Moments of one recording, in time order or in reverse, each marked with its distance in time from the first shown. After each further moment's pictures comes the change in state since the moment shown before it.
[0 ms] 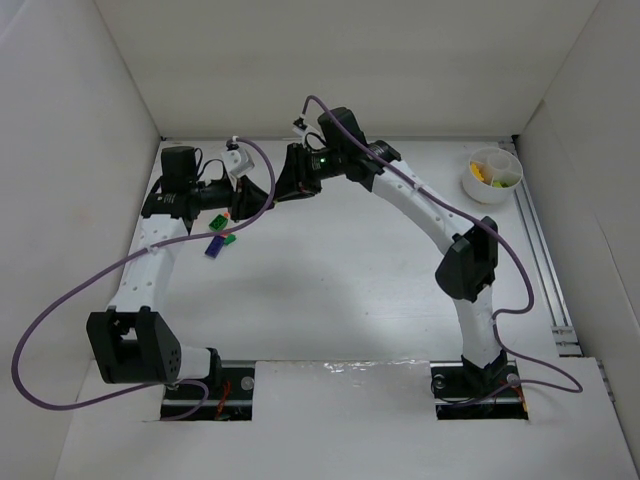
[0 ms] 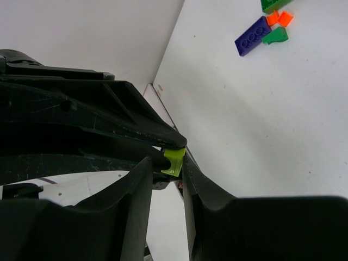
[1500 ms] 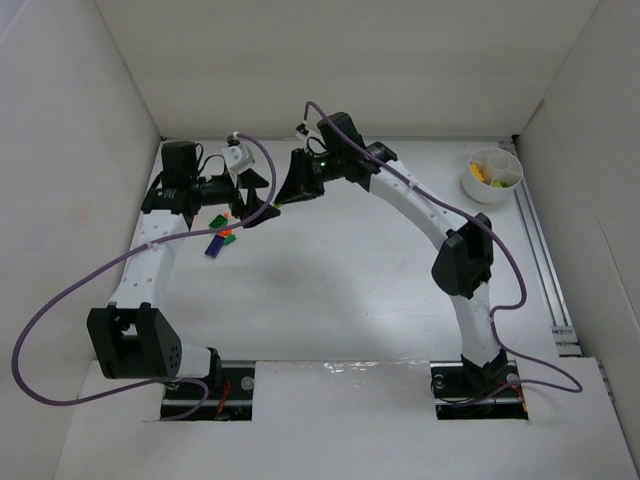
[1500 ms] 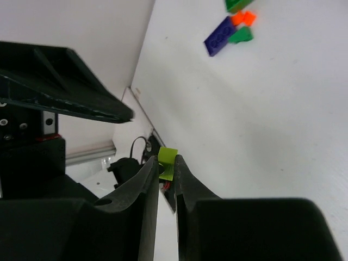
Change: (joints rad) left arm -0.005 0.024 0.043 -0.010 0.023 0.016; right arm -0.009 0.048 0.010 -0.030 0.036 -0.042
